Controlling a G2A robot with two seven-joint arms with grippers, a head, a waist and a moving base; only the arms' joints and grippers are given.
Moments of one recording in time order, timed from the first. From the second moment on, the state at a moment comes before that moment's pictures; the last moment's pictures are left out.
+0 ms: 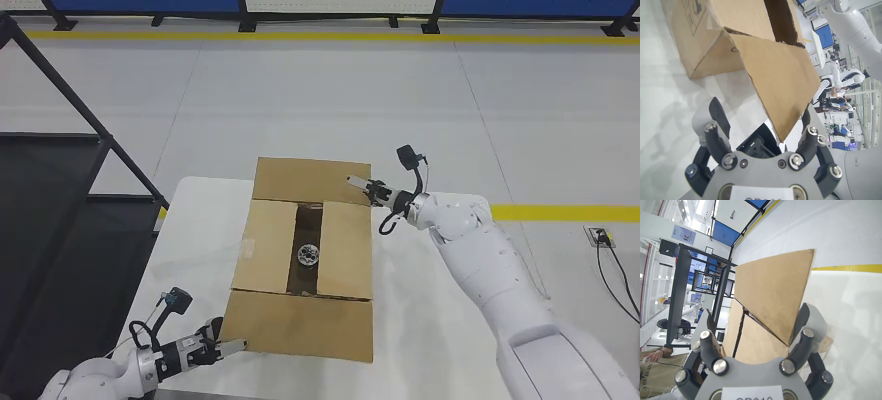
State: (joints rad) left arm 1.49 -1.04 -1.68 -1.69 0.14 -0.57 -1.00; right arm -0.18 -1.49 1.02 -0.27 -0.09 -0.58 0.63
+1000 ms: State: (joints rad) left arm 1.45 -1.01 -1.68 -1.82 -0.09 -0.48 -0.93; right arm -0.32 -1.42 1.13 -0.62 -0.04 -0.52 0.70
